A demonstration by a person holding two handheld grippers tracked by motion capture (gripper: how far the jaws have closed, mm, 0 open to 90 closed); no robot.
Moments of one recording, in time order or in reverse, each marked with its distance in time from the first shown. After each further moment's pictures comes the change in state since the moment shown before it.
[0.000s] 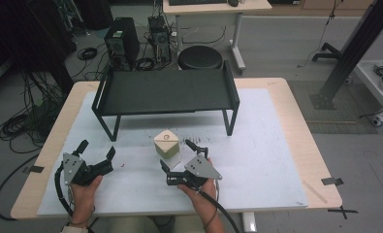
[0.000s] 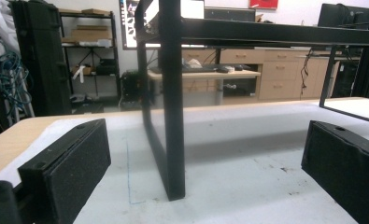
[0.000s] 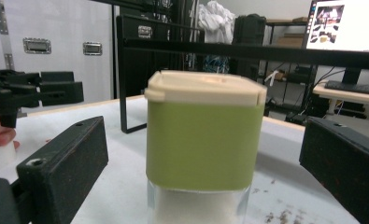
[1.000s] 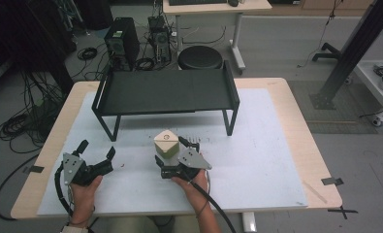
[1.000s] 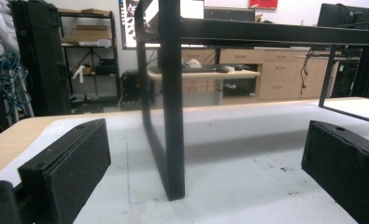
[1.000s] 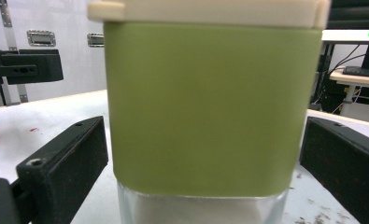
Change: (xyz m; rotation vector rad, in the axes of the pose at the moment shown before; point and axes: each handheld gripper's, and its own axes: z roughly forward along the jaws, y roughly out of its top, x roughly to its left) left arm 0.000 0.000 0.000 0.000 -0.001 0.000; right arm -0.006 -0.025 0.038 0.034 0.033 0.029
